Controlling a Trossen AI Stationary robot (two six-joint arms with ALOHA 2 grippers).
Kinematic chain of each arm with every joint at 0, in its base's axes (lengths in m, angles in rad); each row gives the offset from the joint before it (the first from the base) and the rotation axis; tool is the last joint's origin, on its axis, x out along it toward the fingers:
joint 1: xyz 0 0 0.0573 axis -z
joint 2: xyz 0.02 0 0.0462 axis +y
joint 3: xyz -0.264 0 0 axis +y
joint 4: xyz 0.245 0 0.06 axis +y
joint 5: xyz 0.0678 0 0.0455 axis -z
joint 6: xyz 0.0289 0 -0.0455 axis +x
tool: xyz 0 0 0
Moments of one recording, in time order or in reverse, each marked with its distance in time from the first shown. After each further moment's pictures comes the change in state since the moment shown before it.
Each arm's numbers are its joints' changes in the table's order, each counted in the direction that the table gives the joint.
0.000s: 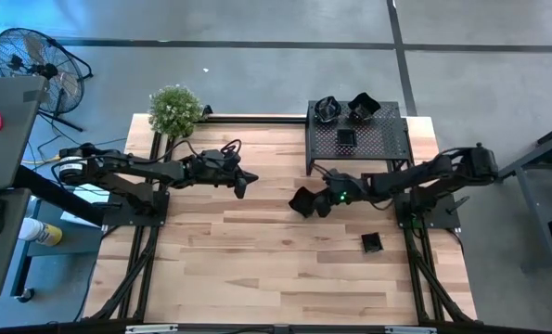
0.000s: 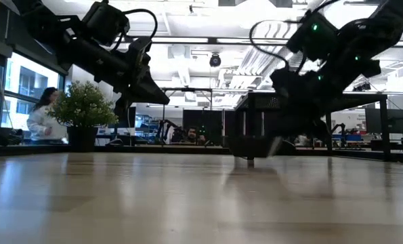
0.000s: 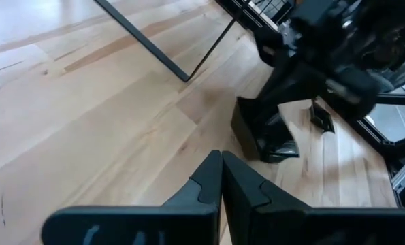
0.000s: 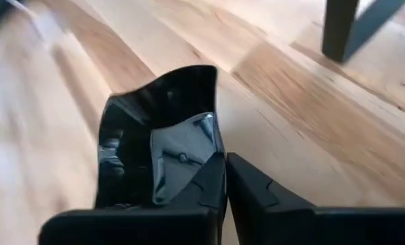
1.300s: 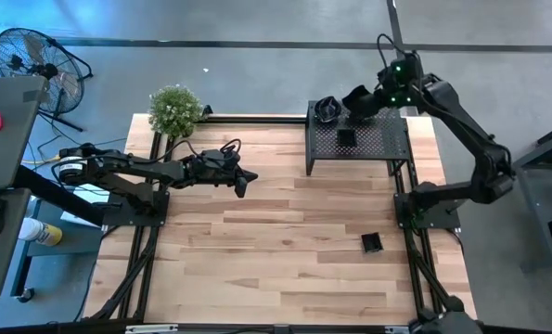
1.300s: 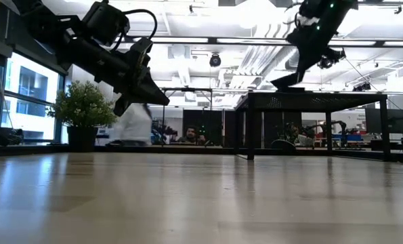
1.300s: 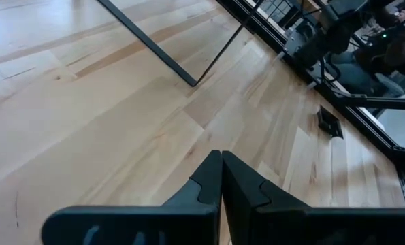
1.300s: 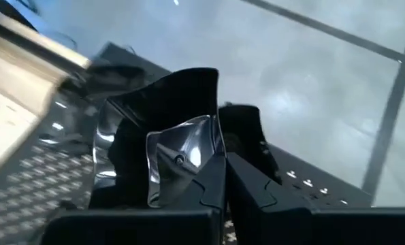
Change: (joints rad) left arm 0.000 0.000 0.000 0.001 -0.033 0.004; right arm 0.999 -0.184 -0.816 1.046 -0.159 -0.715
